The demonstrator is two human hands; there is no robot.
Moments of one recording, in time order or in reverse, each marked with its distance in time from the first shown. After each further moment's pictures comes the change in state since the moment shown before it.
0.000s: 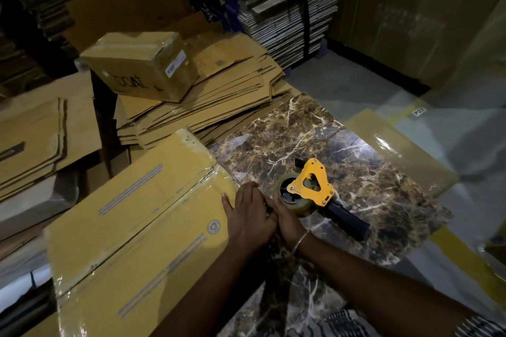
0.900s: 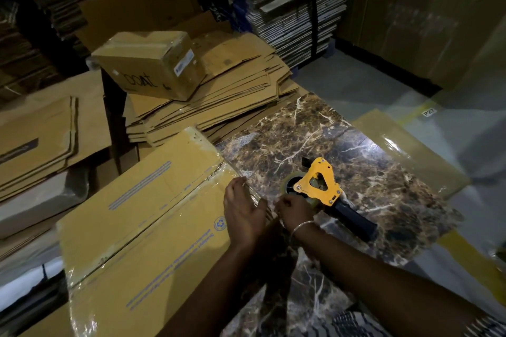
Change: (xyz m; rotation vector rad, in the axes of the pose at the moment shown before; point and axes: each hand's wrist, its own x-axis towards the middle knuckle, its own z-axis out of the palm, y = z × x) left_hand -0.002 -0.014 -0.004 -0.576 0.303 -0.225; right_hand 0.012 -0.006 -0.004 -0.775 0.386 -0.181
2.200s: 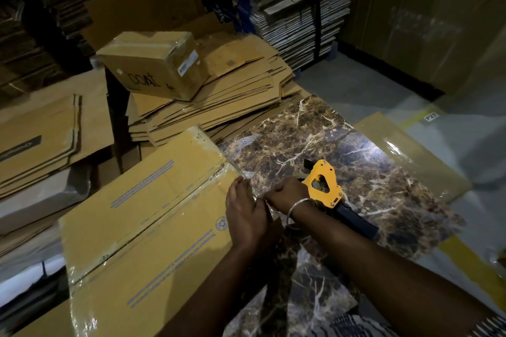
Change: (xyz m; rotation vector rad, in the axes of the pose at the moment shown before) left_hand 0.000 -0.002 0.002 -0.053 0.012 -0.040; right_hand 0.006 -0.063 -0.019 -0.260 -0.142 0.020
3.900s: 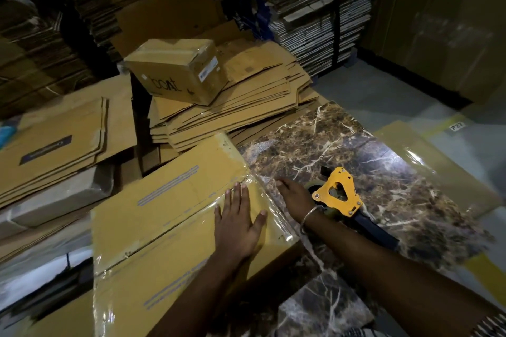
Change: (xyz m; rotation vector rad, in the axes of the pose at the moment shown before) left_hand 0.007 -0.051 -0.050 0.592 -0.345 0.107; right_hand 0.016 0.004 0.022 0.254 -0.054 -0.252
